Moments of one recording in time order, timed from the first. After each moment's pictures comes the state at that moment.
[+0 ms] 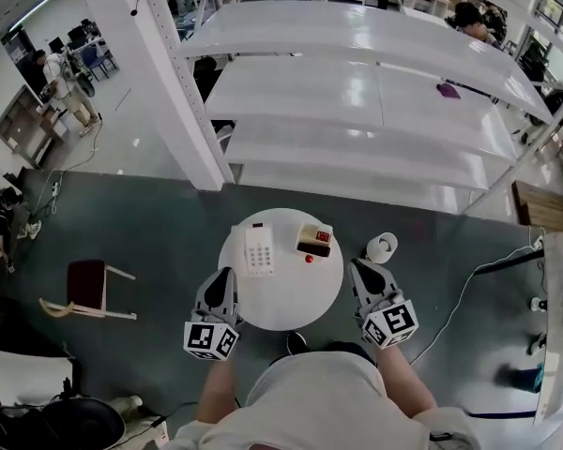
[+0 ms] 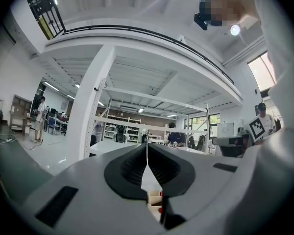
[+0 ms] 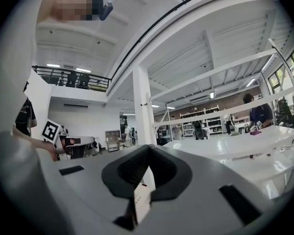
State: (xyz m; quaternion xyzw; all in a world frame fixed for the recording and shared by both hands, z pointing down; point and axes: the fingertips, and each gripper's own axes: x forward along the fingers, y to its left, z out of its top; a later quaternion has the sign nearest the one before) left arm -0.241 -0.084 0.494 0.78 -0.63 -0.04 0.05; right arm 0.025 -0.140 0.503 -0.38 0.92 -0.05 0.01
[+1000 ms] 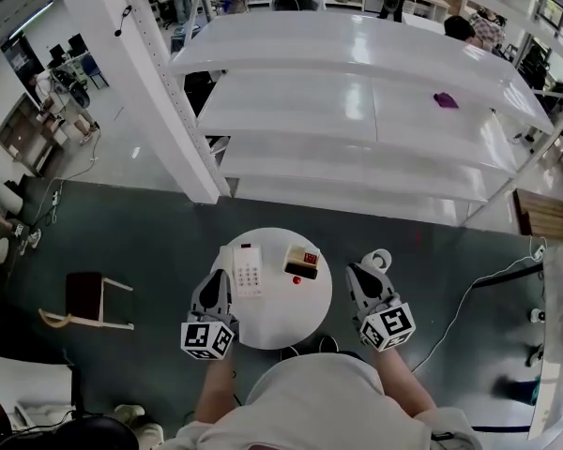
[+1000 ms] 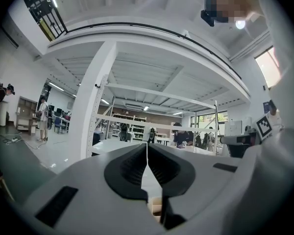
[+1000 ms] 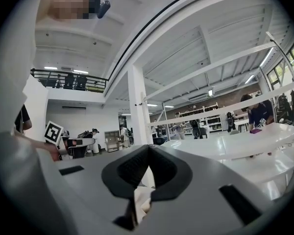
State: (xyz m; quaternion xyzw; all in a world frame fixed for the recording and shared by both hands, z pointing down) left arm -0.224 -0.157 0.493 0.75 -0.66 -0.03 0.06; right arm 0.062 -0.211 0.500 -0.38 0.92 -0.07 0.01
